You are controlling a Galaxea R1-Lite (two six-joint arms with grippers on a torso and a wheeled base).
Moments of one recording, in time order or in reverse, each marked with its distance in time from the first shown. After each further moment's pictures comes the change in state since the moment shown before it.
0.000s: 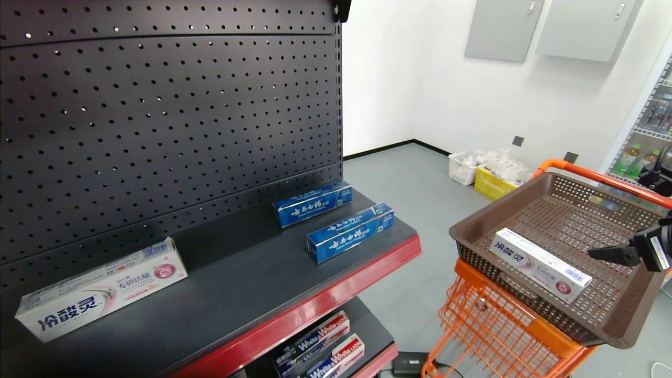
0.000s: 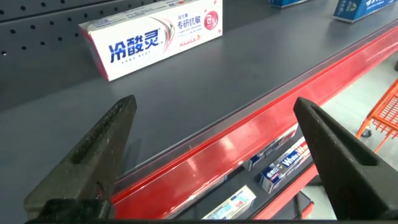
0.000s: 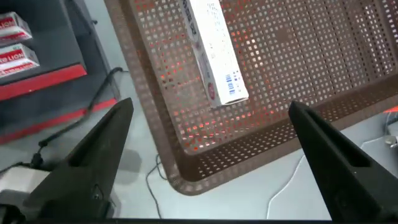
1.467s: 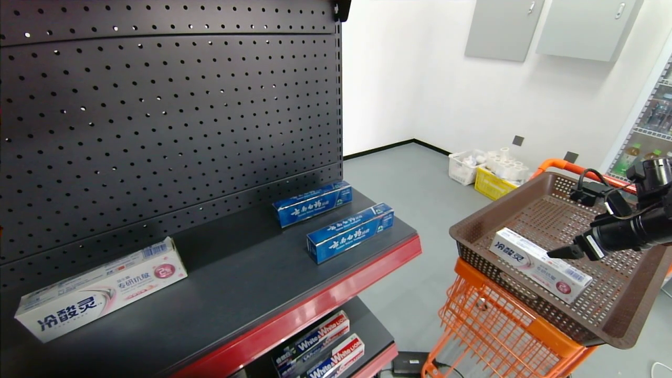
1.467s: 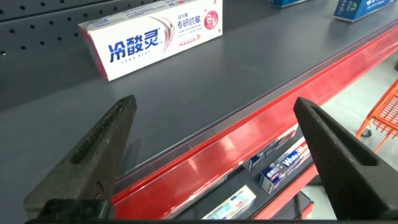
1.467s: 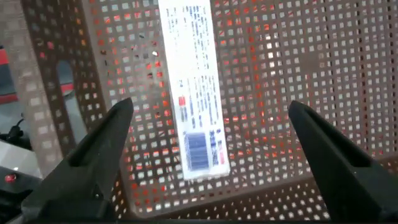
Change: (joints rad) left arm 0.000 0.000 0.000 0.000 0.000 0.000; right arm -0.058 0.515 -0.340 0.016 0.106 -0.179
